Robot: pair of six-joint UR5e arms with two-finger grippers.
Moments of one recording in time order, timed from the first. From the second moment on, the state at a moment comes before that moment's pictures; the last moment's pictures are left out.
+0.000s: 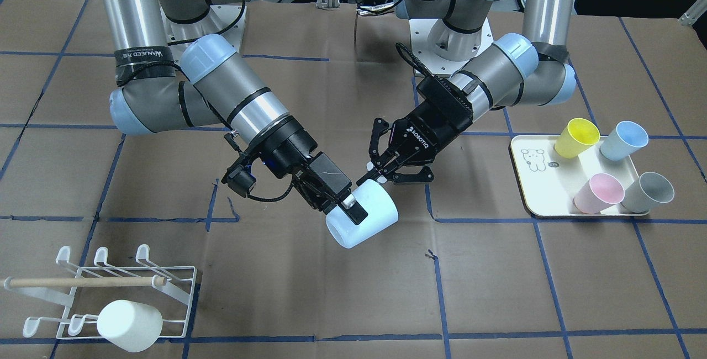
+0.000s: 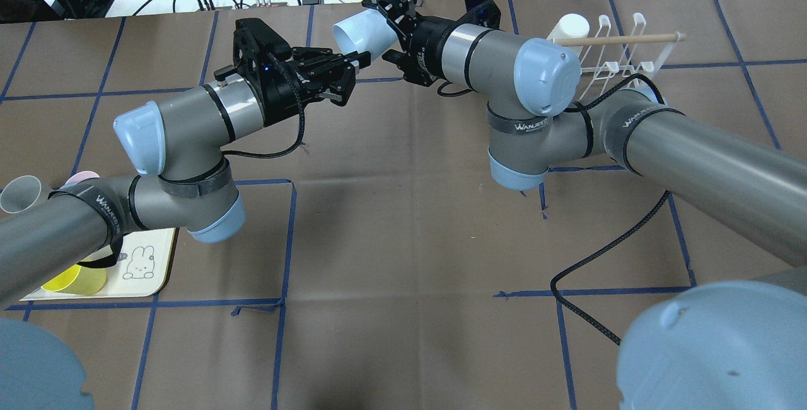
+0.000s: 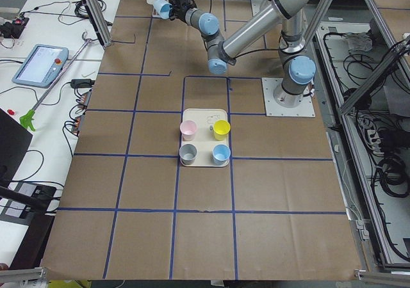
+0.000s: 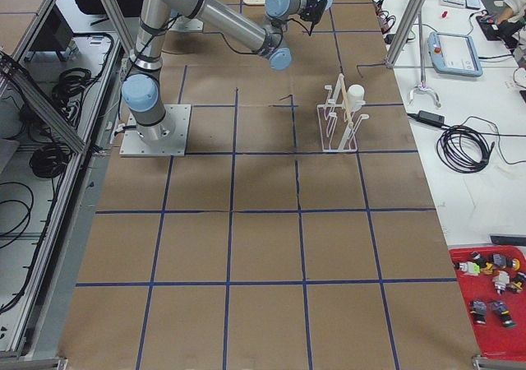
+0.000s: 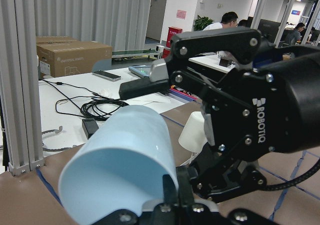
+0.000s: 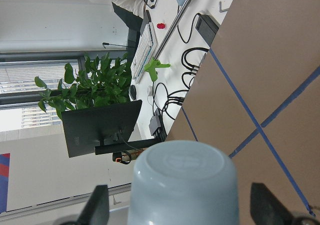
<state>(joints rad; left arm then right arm) -1.51 -1.90 -2.10 0.37 0.64 0.23 1.78 -1.10 1.81 -3.41 -1.02 1.38</state>
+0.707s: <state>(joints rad) -1.51 -1.90 -2.10 0.37 0.64 0.23 1.78 -1.10 1.79 -3.41 -1.02 1.38</state>
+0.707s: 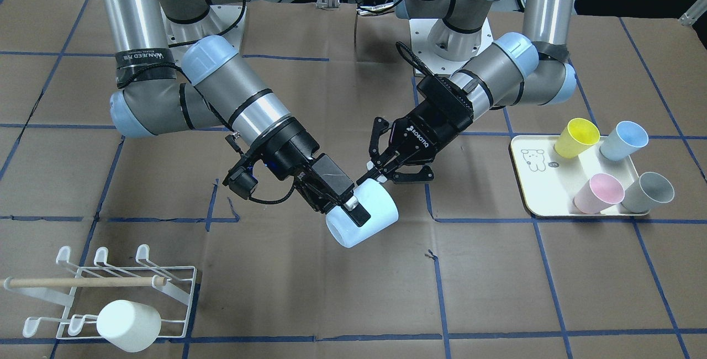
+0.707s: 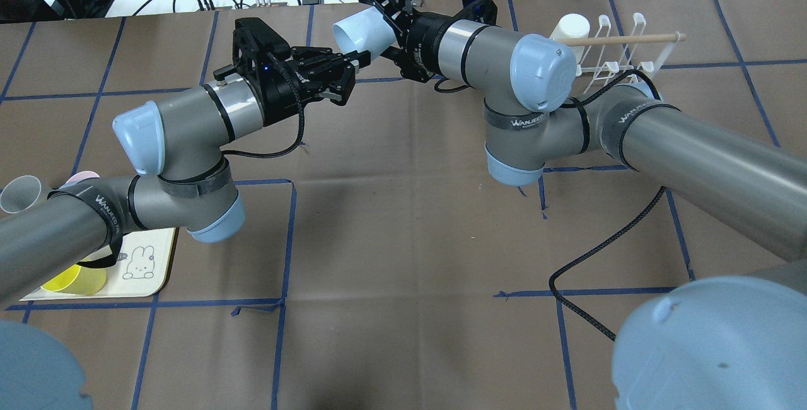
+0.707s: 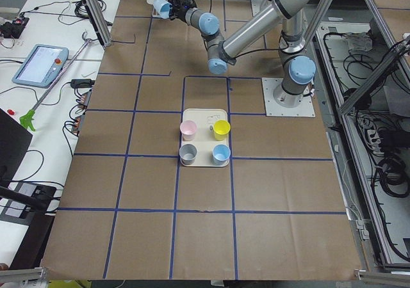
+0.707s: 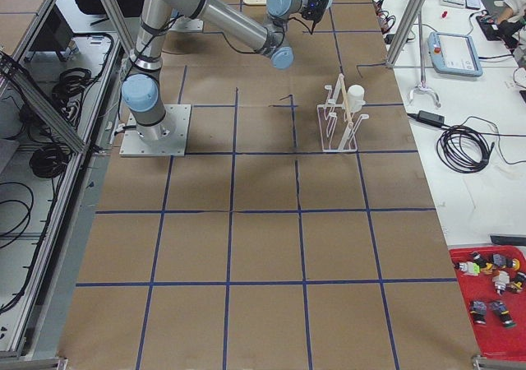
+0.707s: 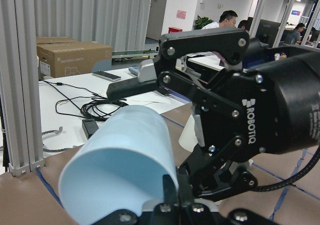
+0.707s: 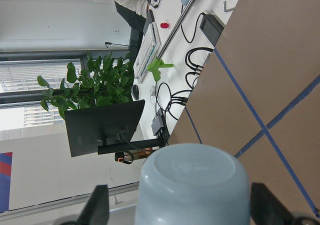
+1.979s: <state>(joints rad) -1.51 -1.90 -2.10 0.38 0.66 0.19 1.78 -1.10 1.79 -3.41 -1.02 1.37</state>
